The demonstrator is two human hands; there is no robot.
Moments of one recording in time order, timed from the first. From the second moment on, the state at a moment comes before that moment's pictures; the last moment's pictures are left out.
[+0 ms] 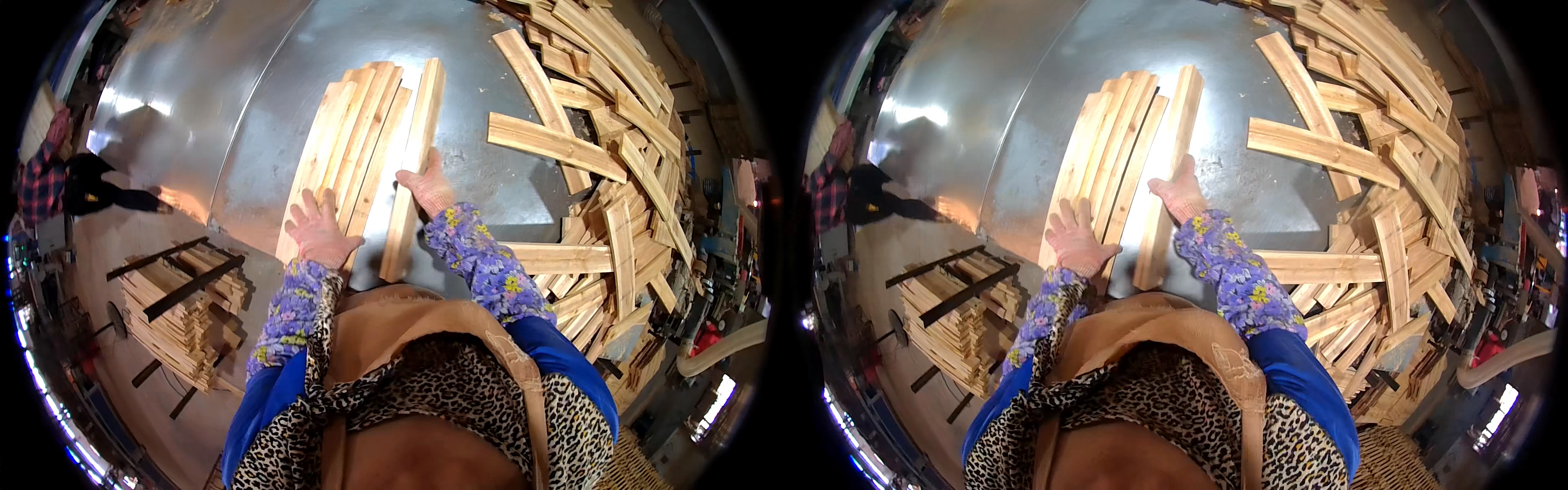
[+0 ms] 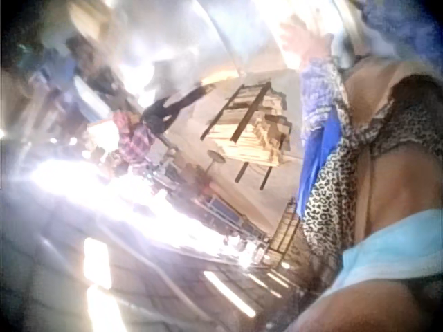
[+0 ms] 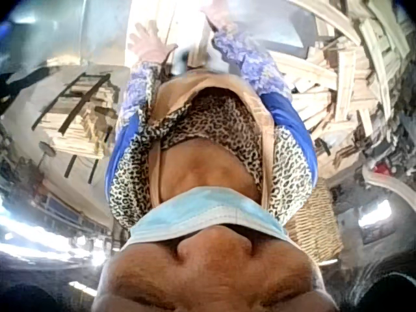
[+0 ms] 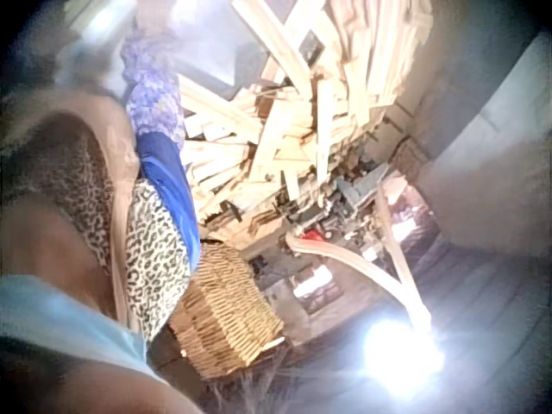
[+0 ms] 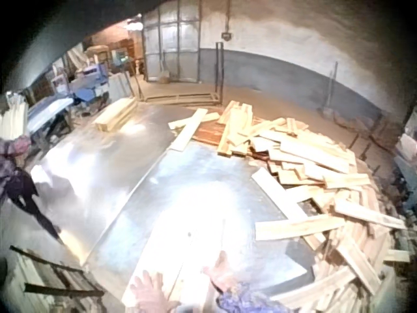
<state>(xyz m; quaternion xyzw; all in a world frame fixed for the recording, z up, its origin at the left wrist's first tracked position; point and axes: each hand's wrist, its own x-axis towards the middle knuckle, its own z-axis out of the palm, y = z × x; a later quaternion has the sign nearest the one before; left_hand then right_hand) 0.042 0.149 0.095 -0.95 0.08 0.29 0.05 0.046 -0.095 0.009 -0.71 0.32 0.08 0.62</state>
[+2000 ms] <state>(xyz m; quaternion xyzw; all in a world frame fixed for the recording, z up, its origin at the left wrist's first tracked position) 0.063 0.193 0.083 -0.95 0.12 0.20 -0.21 0.139 -0.044 0.015 -0.50 0.19 0.16 0.83</state>
